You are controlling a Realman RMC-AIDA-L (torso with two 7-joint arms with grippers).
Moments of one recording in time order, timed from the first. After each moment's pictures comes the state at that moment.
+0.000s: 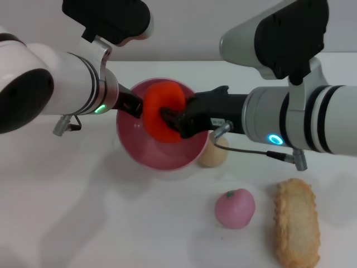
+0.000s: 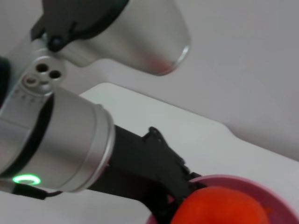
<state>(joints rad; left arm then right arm) -0.51 -2.06 1.91 1.64 -0.11 -1.22 -0.10 0.28 2.08 -1.98 -1.80 0.55 0.92 -0.08</state>
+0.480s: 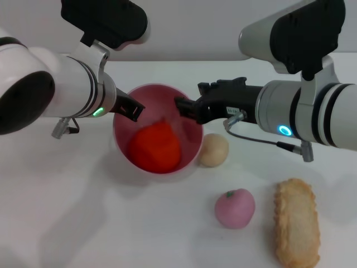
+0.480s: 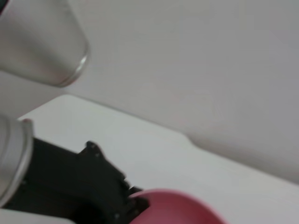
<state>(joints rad) -0.51 -2.06 1.91 1.61 -0.11 -1.21 -0.10 0.26 2.08 -1.95 -1.73 0.51 0.81 -0.08</state>
